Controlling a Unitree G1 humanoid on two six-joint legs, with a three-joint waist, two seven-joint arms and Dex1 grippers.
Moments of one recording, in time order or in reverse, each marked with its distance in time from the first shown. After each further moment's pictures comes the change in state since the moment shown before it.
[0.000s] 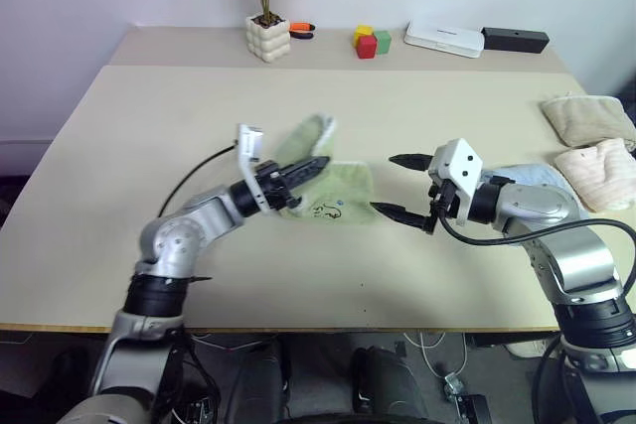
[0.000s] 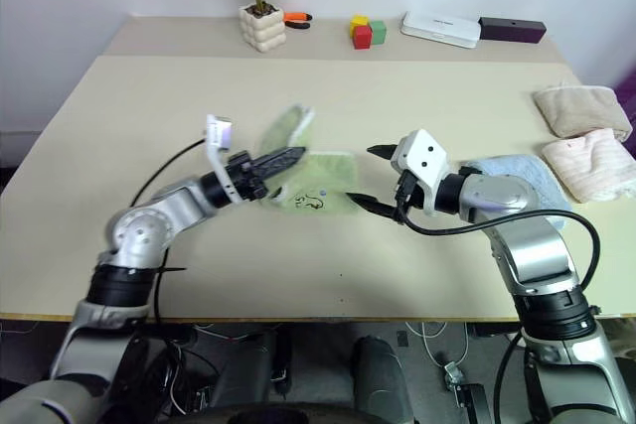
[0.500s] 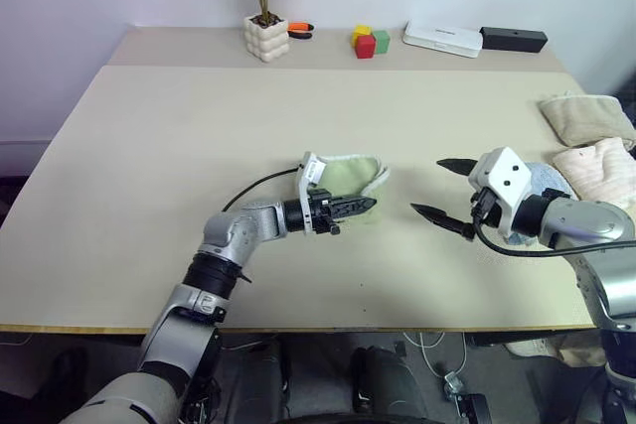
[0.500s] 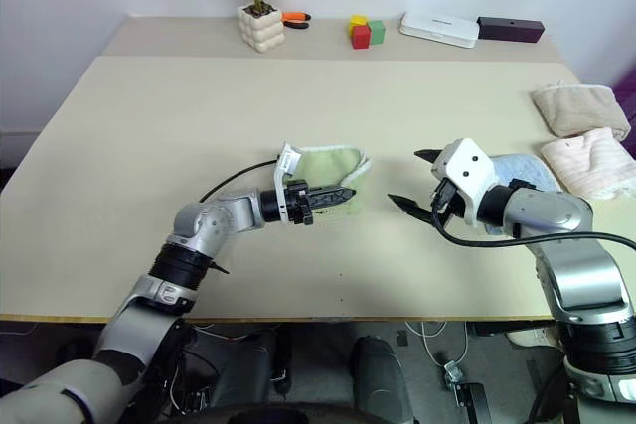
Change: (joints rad) left arm -0.084 -0.134 -0.150 0.308 0.305 -0.066 -0.230; right arm 0.146 -0.061 -0.141 -0.084 -0.005 0.031 -0.065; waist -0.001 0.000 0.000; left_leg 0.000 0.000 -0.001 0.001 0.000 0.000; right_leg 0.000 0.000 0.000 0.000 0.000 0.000
